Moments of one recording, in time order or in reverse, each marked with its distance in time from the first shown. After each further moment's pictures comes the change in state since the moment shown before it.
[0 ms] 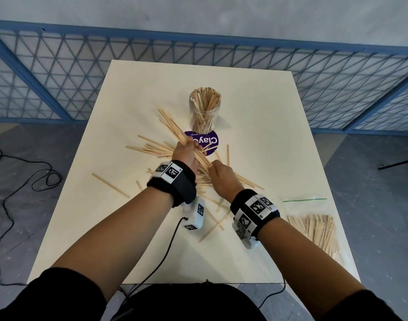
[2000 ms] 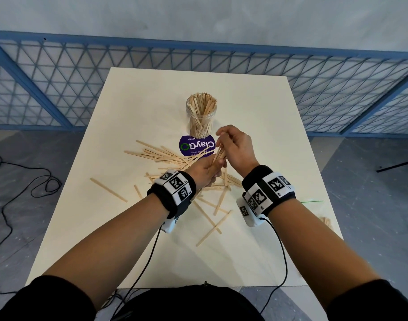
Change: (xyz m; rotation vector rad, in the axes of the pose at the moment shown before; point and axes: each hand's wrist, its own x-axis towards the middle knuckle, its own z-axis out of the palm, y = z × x) left_hand -0.023 -0.016 -0.007 0.853 -0.725 0.209; right_hand 0.012 -0.031 -0.064 0.395 0.283 -0.220
